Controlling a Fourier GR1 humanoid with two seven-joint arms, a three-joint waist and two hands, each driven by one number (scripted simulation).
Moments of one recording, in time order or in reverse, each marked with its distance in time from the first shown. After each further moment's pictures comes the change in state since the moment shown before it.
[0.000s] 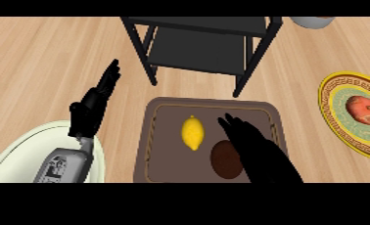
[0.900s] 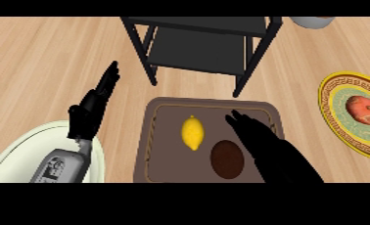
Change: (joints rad) left arm 0.002 0.069 -0.078 0.008 0.078 0.069 -0.023; right arm -0.053 -0.099 -0.023 -0.122 -0.170 -0.017 0.074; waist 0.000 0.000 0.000
